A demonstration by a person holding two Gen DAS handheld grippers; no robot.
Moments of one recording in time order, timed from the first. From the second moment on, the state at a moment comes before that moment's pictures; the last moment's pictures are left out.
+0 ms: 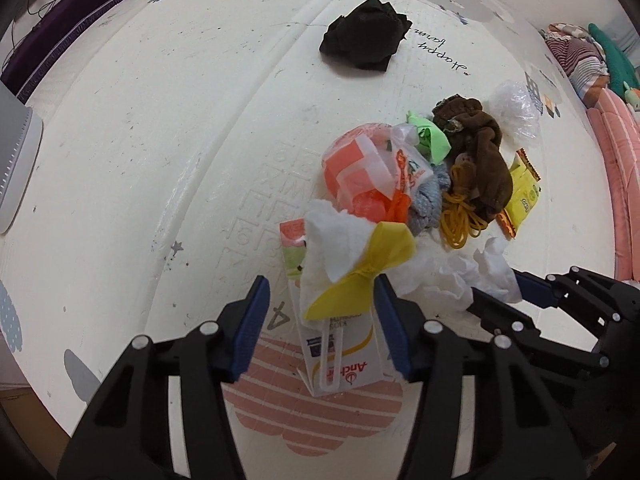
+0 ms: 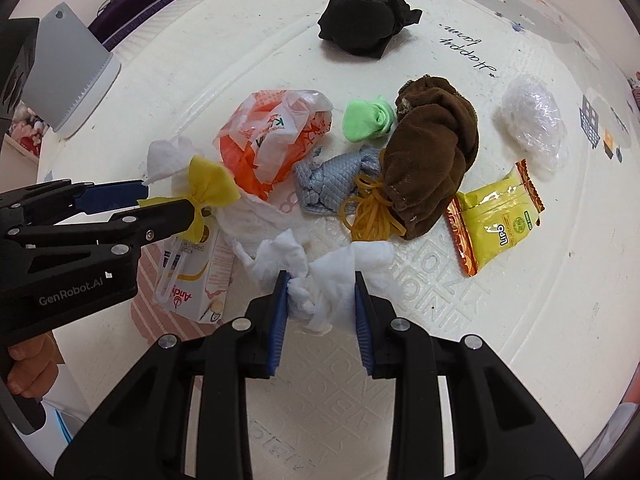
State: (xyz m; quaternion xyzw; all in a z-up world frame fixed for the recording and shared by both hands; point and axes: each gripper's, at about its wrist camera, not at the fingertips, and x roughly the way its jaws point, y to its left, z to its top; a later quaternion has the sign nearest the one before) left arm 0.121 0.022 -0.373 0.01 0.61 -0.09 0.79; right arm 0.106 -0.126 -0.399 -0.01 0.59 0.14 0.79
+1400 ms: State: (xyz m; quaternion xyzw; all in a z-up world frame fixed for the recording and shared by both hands) left arm 0.030 0.108 -0.080 -0.05 0.49 -0.04 0.87; right arm 0.048 -0.087 -0.102 -0.03 0.47 0.19 0.86
